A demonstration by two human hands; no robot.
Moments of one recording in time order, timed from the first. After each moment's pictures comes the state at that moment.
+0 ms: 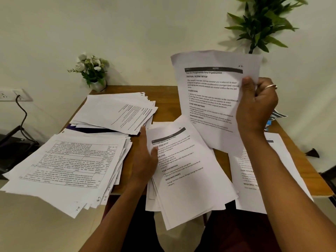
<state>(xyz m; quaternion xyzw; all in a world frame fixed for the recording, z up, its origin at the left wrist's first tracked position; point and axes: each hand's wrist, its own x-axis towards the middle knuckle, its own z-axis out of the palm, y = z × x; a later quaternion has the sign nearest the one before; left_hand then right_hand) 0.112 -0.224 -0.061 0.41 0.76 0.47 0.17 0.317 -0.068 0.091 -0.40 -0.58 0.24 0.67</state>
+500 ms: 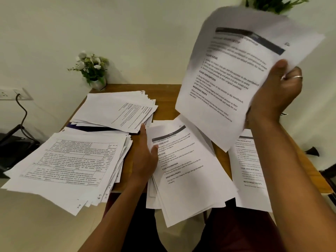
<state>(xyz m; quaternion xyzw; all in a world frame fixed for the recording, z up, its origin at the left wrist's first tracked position) 0.115 -0.225 -0.057 0.42 0.77 0.46 0.14 0.326 -0.052 0.121 -0.38 -0.44 0.26 0.77</state>
